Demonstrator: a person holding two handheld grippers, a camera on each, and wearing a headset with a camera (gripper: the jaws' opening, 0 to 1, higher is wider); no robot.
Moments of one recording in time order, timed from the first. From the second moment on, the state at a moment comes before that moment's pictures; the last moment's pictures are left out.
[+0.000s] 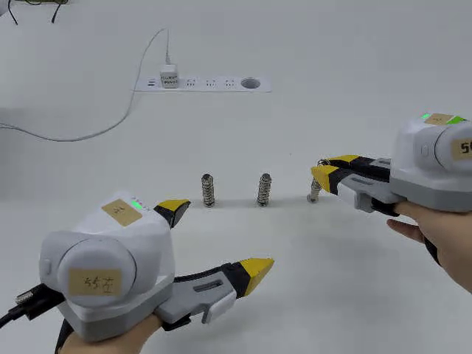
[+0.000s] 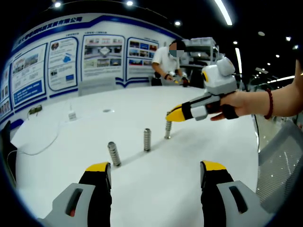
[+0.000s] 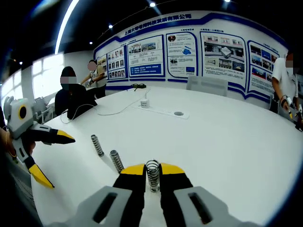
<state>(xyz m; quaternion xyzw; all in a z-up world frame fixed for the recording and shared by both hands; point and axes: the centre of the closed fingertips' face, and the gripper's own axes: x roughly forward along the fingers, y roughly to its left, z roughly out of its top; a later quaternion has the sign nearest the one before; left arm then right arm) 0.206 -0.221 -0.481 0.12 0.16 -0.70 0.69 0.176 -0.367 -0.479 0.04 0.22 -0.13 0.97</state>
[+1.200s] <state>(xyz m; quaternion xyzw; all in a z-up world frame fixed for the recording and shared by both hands) 0.208 -0.219 -0.483 0.13 0.16 -0.70 0.69 0.173 -0.366 -0.502 0.07 0.25 -0.14 0.96</state>
